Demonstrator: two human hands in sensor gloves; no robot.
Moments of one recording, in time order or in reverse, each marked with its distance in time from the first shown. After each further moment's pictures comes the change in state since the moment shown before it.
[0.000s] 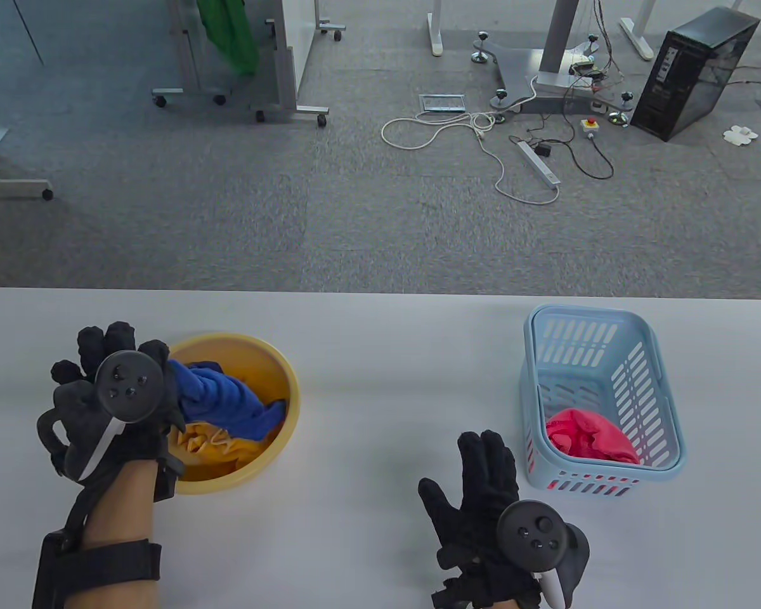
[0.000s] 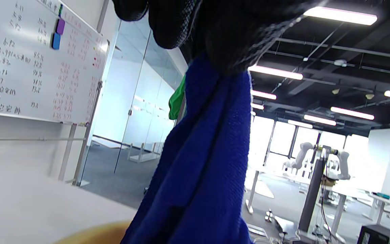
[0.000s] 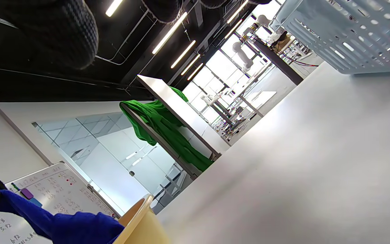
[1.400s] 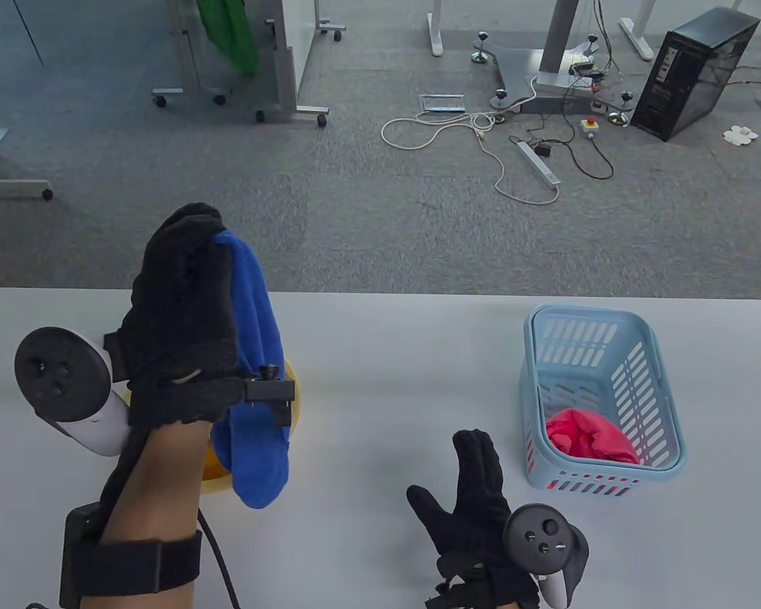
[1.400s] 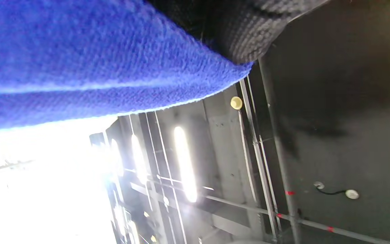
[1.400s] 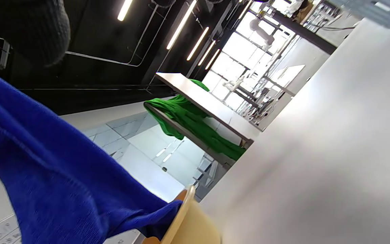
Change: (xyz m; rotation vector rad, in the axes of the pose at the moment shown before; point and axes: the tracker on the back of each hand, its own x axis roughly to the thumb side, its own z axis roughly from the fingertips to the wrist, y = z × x) left_hand 0.104 0.111 0.017 0.255 -0.331 1.255; right_hand 0.002 0.006 0.000 0.061 -0.092 -0.176
